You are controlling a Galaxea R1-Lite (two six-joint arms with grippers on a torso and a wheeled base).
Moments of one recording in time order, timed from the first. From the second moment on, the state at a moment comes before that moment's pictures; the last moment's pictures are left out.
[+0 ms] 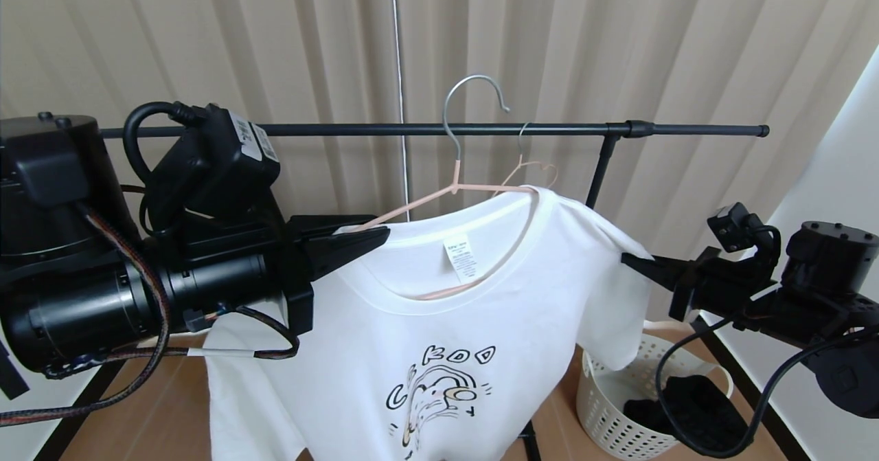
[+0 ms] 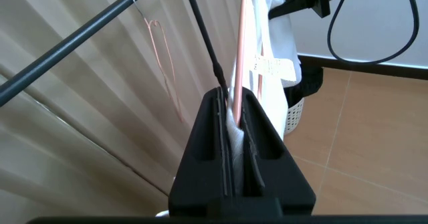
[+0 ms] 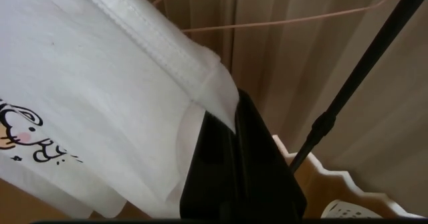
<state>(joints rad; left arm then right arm) -0.51 1.43 -0.73 -0.60 -0.43 0.41 -0.02 1.89 -0.52 -1.17 0.66 -0.08</state>
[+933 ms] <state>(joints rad) -0.46 1.43 -0.71 -0.59 -0.43 0.39 -0.02 1.81 -0.48 -1.17 0.67 -0.09</state>
